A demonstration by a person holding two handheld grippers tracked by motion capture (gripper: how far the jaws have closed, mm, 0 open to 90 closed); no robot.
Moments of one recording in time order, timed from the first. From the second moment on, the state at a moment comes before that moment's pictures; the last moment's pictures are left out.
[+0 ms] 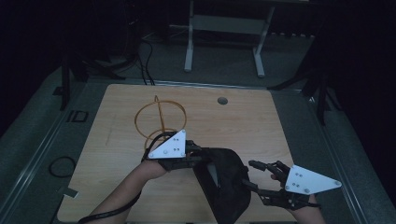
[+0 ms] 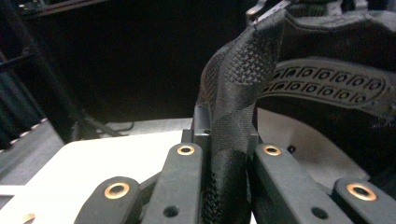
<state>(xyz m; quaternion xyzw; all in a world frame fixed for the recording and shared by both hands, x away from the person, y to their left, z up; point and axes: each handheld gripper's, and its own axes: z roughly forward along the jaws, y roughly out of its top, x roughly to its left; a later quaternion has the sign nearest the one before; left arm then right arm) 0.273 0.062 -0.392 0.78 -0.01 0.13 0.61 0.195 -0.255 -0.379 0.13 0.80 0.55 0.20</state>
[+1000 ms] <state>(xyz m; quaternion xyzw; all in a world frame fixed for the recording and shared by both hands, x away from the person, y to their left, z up) 0.280 0.050 -0.393 0.78 0.03 0.13 0.61 0.208 -0.239 -0.387 0.12 0.80 0.56 0.17</state>
